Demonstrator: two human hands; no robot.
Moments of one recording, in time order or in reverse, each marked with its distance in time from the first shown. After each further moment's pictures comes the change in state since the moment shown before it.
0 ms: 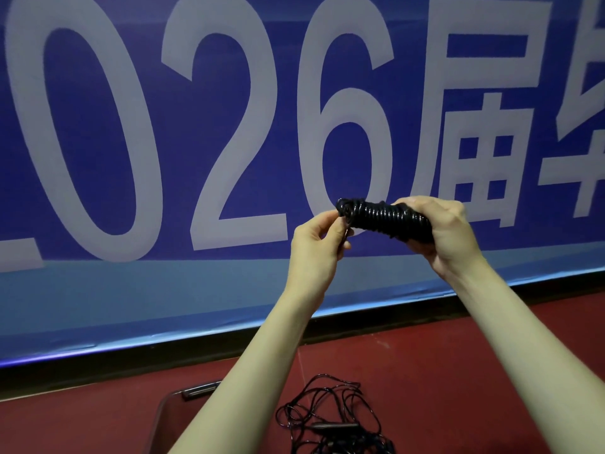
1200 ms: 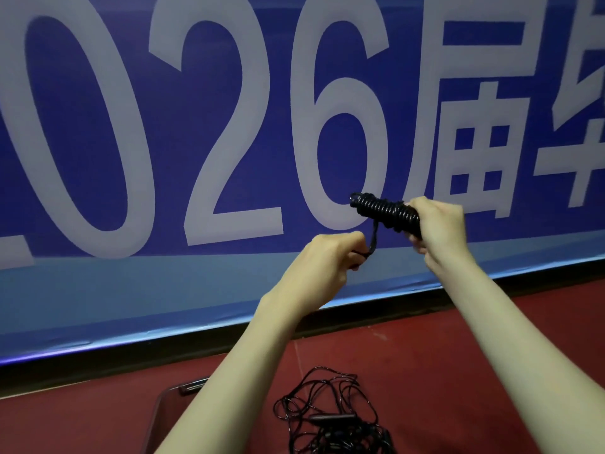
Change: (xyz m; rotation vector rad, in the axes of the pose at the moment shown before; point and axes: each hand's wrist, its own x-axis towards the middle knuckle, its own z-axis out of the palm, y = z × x) left_hand -0.001 -0.022 -0.012 0.803 -0.388 0.418; right_hand 0.019 0.033 -0.009 -0.158 0.375 0.189
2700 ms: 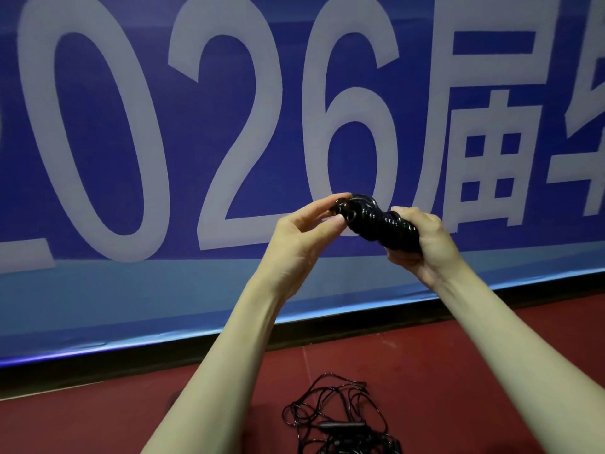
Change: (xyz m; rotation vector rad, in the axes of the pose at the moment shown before) left_hand -0.001 -0.001 -0.043 -1.080 0.190 -0.220; right_hand -0.032 -0.012 0.011 0.302 -0.581 0.039
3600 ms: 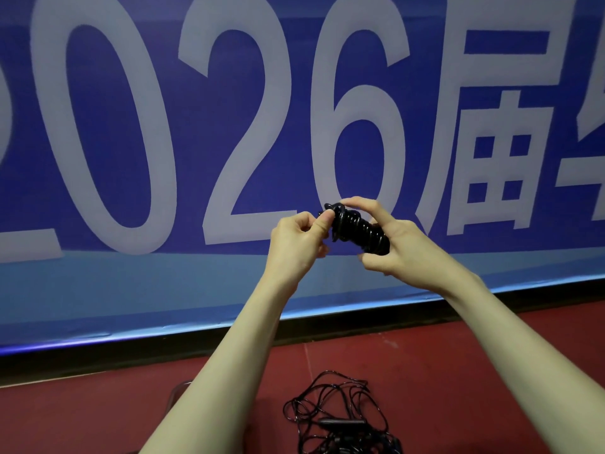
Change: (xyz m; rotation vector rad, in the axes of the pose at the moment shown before) left_hand 0.000 -0.006 -0.006 0.540 0.361 -0.107; right_hand -0.011 -0.007 0.022 -1.050 -0.318 -0.317
